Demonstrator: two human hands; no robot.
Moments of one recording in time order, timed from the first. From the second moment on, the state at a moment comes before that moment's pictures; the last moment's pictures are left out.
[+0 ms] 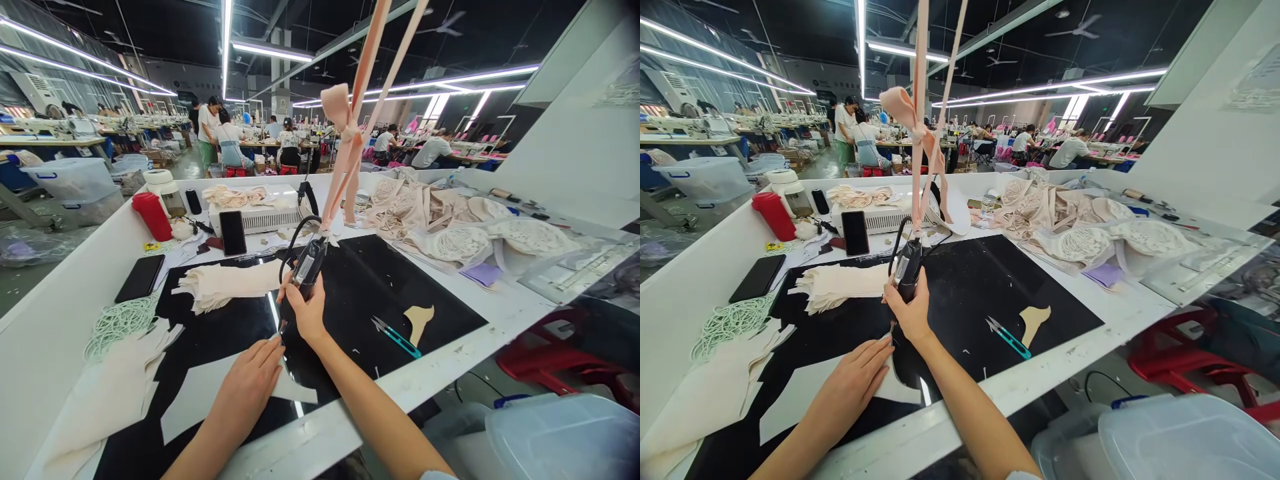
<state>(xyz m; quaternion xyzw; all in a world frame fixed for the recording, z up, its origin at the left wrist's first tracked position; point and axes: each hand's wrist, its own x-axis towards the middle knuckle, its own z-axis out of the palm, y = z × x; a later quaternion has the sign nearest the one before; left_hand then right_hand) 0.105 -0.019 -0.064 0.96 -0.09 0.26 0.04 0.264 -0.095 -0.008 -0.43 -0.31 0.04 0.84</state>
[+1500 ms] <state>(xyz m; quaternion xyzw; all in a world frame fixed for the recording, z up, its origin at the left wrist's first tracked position) 0.106 -0.019 -0.072 0.96 -0.10 0.25 0.05 0.261 -0.095 -0.003 -0.45 -0.31 0.03 0.84</state>
